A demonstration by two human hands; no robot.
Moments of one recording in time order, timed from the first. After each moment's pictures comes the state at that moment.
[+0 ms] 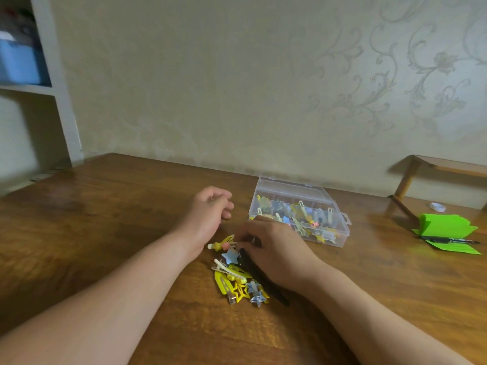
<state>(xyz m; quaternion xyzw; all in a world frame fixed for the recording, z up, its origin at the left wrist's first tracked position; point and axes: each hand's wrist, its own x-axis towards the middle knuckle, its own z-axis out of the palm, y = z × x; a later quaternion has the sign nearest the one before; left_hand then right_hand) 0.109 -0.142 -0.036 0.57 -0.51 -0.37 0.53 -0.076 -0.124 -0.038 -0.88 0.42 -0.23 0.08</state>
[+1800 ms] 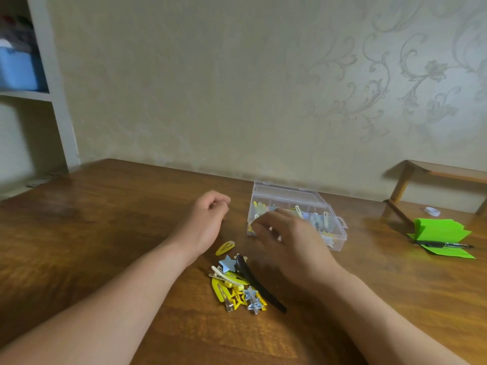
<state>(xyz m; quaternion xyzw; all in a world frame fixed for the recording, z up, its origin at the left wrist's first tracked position) 0.115 -0.138 -0.035 0.57 -0.60 -0.29 0.48 -0.100 -0.129 -0.034 -0.83 0.45 -0.33 0.04</state>
